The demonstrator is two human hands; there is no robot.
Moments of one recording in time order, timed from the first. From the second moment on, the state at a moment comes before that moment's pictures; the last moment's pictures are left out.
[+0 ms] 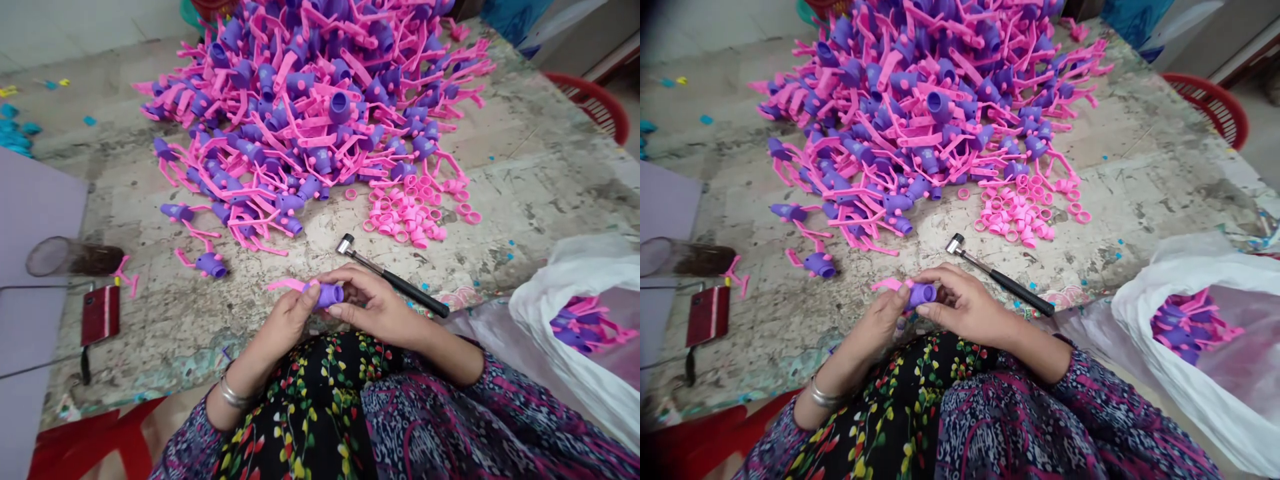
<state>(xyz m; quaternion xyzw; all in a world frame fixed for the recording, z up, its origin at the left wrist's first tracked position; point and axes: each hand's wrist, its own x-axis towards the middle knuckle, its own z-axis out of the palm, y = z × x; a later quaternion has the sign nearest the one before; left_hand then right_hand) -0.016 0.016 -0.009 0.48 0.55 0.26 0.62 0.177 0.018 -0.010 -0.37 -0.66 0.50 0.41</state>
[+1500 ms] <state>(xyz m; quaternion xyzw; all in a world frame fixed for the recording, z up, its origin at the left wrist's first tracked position) 0.018 0.029 -0.011 0.28 0.53 0.38 0.71 0.190 0.017 -0.030 -0.43 -0.75 0.32 0.40</state>
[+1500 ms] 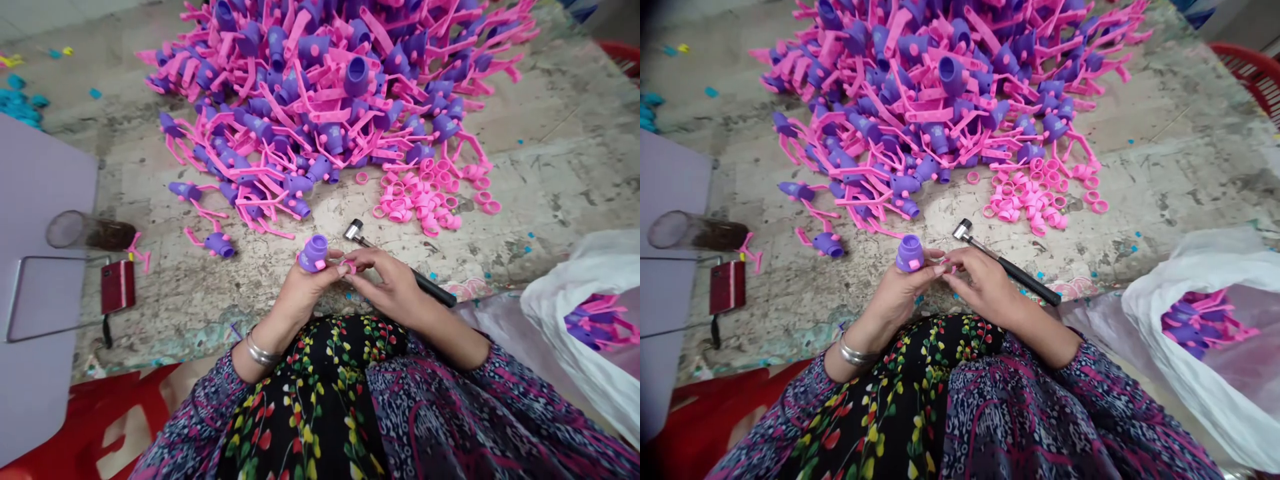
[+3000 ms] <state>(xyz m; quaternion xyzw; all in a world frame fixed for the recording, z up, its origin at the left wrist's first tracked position) 0.003 0.018 -0.016 0.53 0.58 0.30 0.54 0.194 0.015 -0.034 -0.37 -0.18 0.82 0.39</state>
